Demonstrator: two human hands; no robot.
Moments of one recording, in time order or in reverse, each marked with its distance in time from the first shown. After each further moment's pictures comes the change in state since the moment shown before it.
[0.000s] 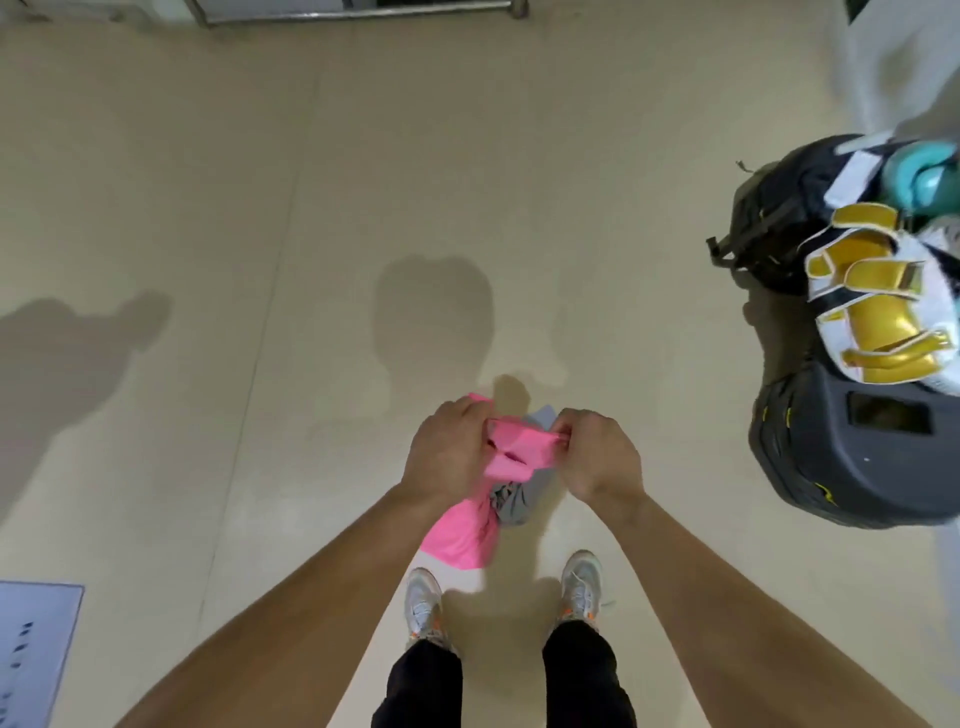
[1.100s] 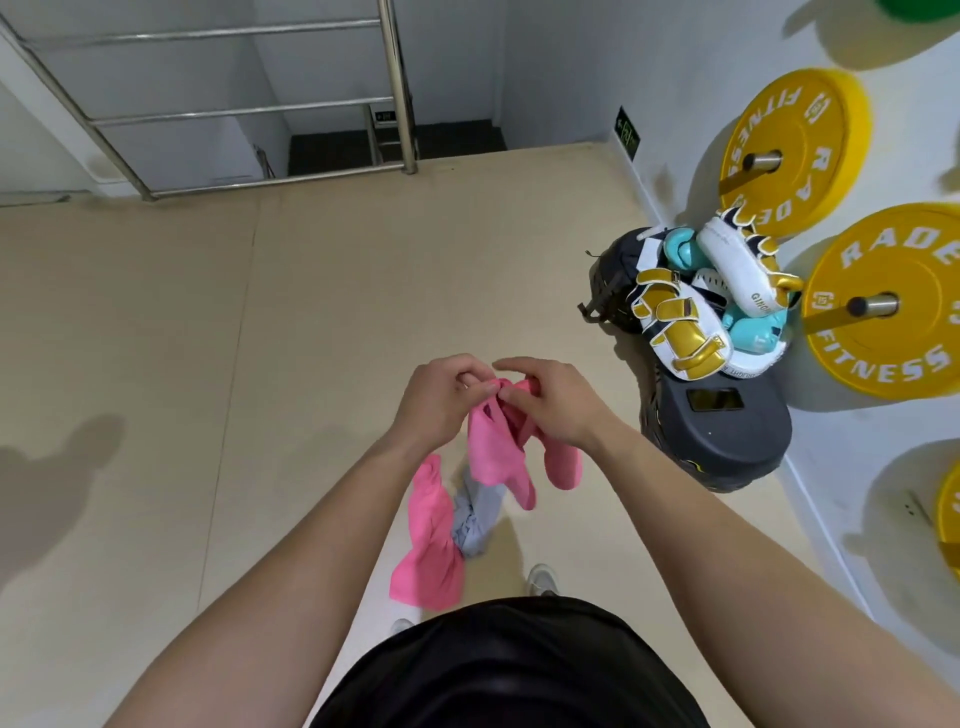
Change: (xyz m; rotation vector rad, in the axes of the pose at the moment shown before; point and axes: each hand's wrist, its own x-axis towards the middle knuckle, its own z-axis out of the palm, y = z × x) left_hand -0.110 0.148 -0.155 -0.553 0.105 0.250; right_hand -0.185 -0.062 -0.191 0.273 0.168 -0.275
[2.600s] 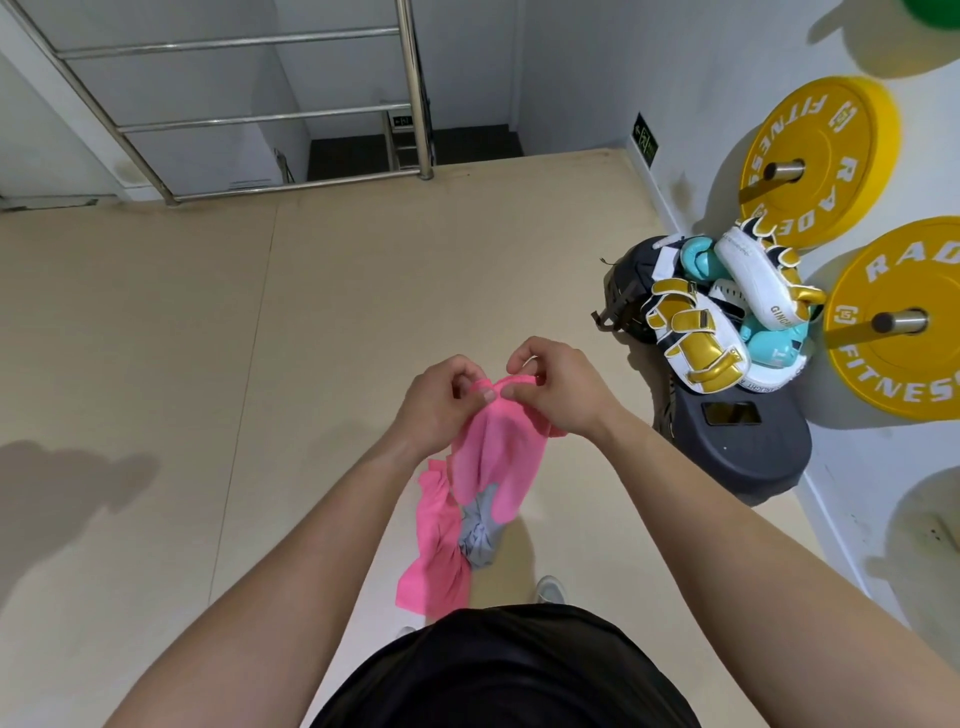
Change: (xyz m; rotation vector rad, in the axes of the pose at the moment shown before) left_hand 0.012 -0.001 -0.011 -0.024 0.026 -0.082; right_hand 0.029 -0.008 -0.015 0.146 0.037 0.024
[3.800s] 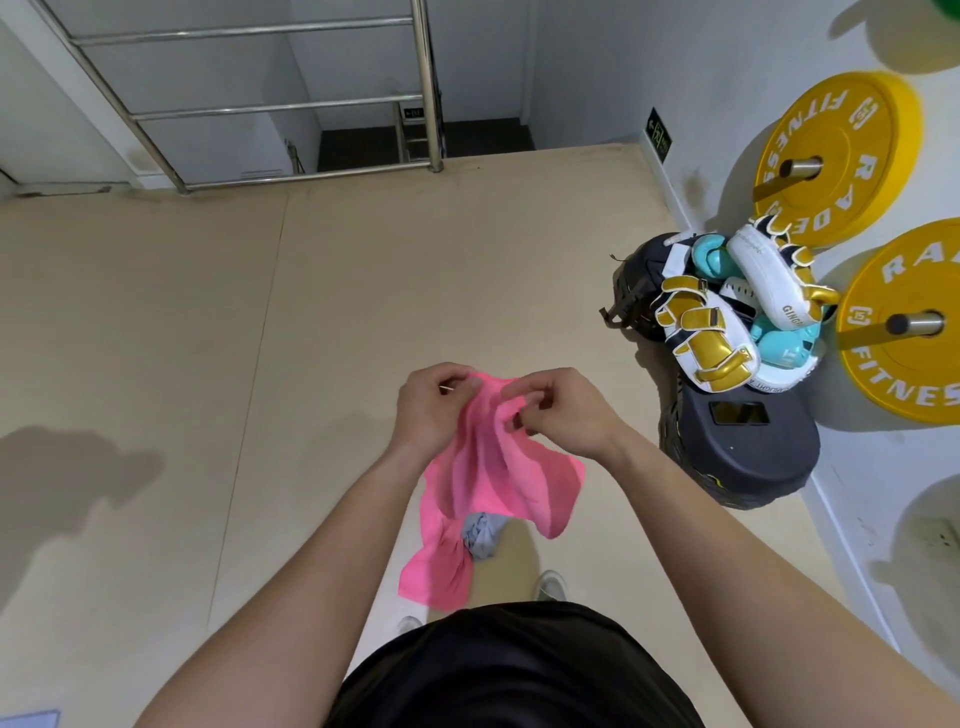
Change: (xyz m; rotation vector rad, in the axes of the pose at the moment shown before) left_hand -0.015 -0.012 0.005 -0.130 0.224 -0.052; right_hand -0.024 0.006 0.017 0.149 -0.164 0.065
